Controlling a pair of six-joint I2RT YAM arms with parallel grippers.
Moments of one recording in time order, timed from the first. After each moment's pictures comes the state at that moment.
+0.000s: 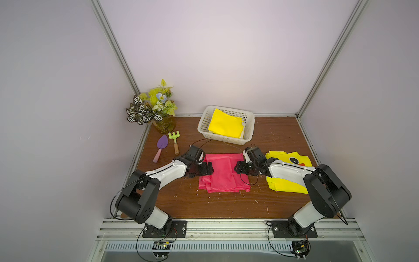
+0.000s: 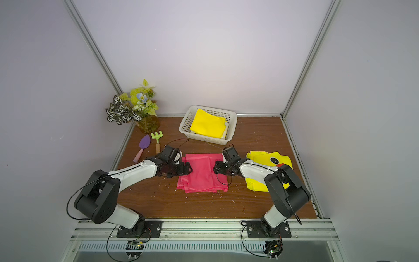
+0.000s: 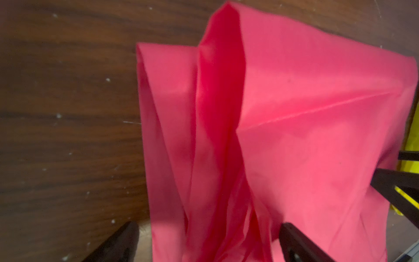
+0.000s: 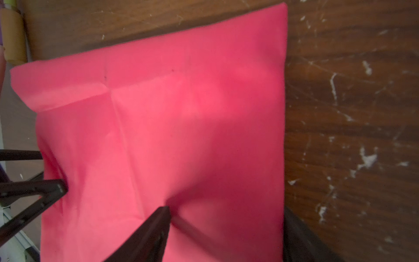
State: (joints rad) left arm -0.47 1.51 0.78 -0.35 0.24 -0.55; right arm 0.61 1.60 0.80 -0.19 -0.17 0.65
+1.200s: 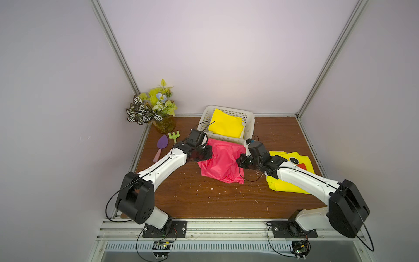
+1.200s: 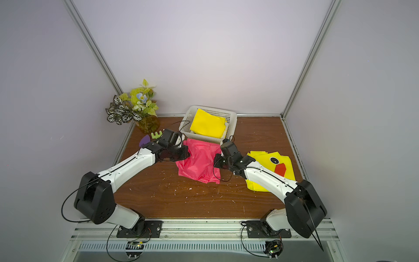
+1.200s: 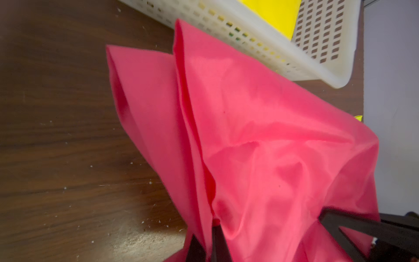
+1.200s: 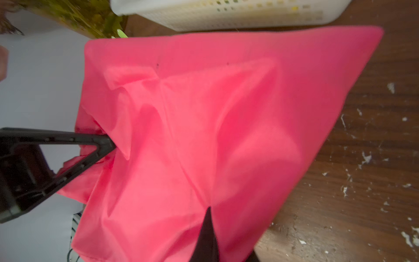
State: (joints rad) left arm -0.47 1.52 1.17 -0.56 0.26 -0.57; right arm 0.68 1.38 0.93 -0.30 -0.08 0.76
